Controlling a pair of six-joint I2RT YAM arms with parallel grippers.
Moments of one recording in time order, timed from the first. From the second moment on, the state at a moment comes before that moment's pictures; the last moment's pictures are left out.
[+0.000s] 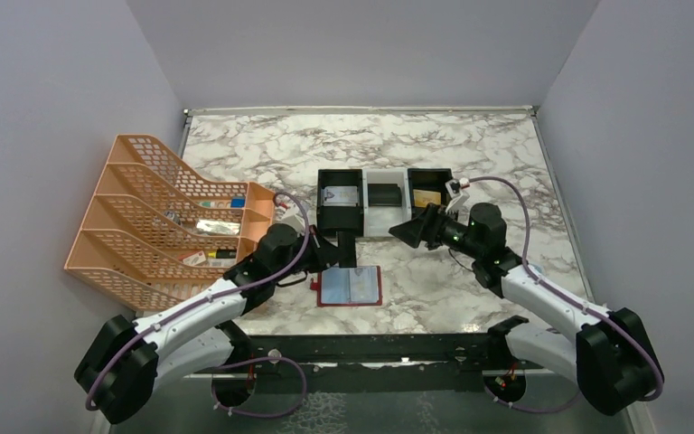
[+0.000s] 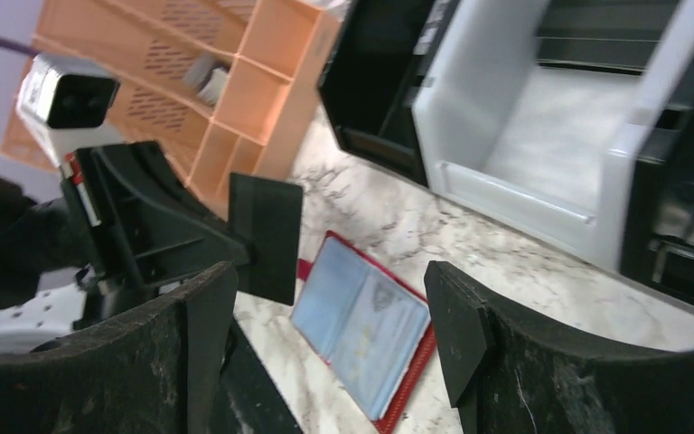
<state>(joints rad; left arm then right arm) -0.72 0.96 0.39 0.14 0.12 -0.90 0.41 1.05 0.40 0.38 -0.45 0.69</state>
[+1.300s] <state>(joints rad) -0.68 1.06 0.37 0.67 0.47 -1.05 0.41 1.36 0.42 0.99 -0.97 1.06</state>
